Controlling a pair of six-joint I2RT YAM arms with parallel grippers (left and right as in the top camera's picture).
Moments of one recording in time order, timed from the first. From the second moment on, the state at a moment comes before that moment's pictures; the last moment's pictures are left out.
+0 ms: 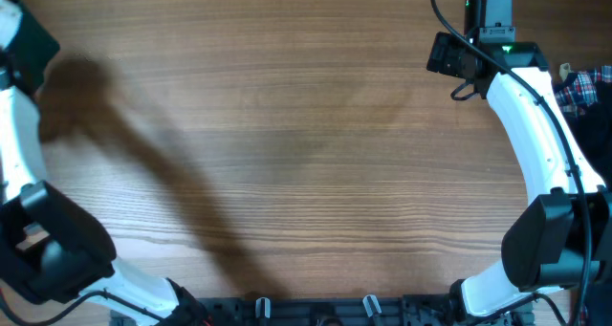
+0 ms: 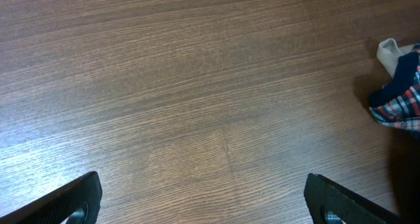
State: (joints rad) left arm 0.55 1.84 1.56 -0.15 -0.40 1.11; right arm 0.04 1.75 1.47 -0.71 0.26 0.24
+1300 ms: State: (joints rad) left arm 0.60 2.10 1.58 -0.19 -0.46 1.17; right arm 0.04 1.75 1.47 -0.71 0.26 0.24
